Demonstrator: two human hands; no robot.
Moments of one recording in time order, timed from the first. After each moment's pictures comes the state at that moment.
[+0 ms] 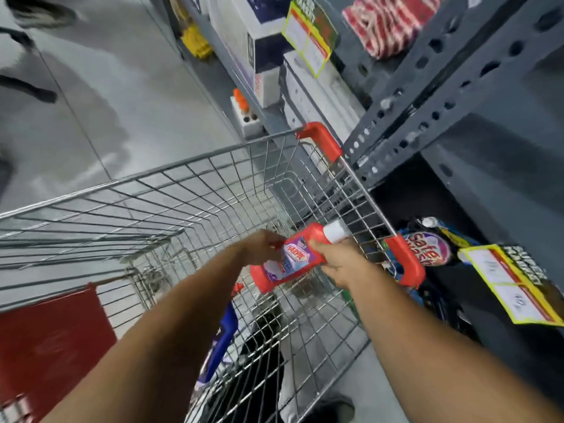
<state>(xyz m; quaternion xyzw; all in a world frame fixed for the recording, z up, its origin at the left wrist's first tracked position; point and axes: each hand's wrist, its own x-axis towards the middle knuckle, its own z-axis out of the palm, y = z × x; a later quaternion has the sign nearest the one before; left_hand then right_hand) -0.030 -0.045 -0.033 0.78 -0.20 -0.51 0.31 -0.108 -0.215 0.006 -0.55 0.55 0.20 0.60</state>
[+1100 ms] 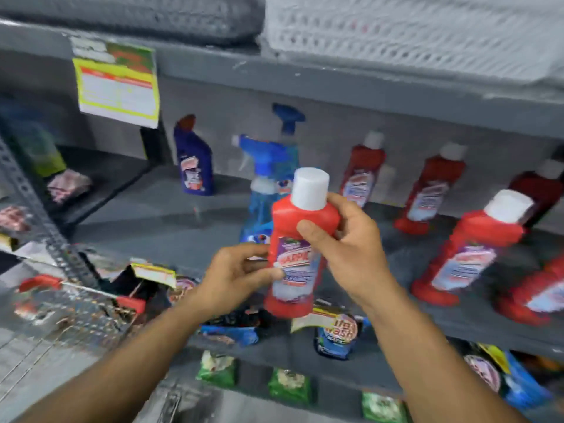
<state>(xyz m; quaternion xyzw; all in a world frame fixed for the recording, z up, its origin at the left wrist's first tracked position) -0.379 -0.287 0.303 0.51 -0.51 -0.38 0.58 -0.542 -0.372 0.370 -0.68 0.26 -0.45 0.52</state>
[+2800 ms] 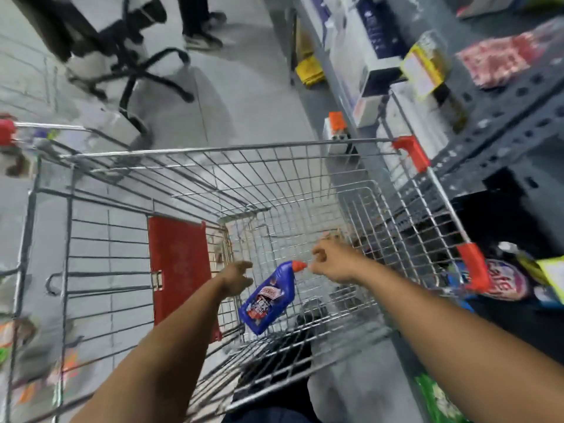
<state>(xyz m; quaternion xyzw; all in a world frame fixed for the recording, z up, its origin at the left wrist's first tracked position) -0.166 0.155 -0.006 0.82 0.17 -0.43 0.33 -0.135 -0.097 0.082 -0.85 0.02 0.42 0.33</state>
